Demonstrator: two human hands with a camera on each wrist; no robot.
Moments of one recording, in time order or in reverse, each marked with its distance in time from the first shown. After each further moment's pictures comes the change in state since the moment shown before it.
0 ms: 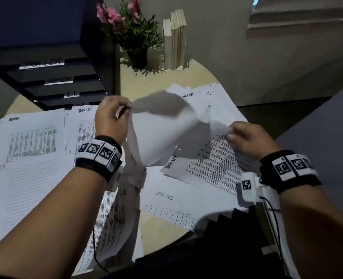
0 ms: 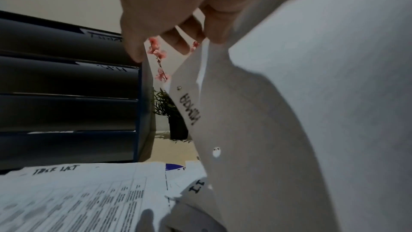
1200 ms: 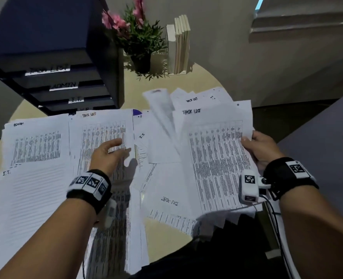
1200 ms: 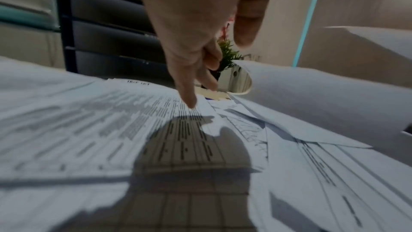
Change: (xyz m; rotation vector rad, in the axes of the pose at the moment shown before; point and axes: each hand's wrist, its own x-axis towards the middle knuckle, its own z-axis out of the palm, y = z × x) left_hand -0.054 -0.038 -0.028 -0.294 -0.113 -0.708; right_hand 0.014 0.035 0.023 0.761 0.213 0.481
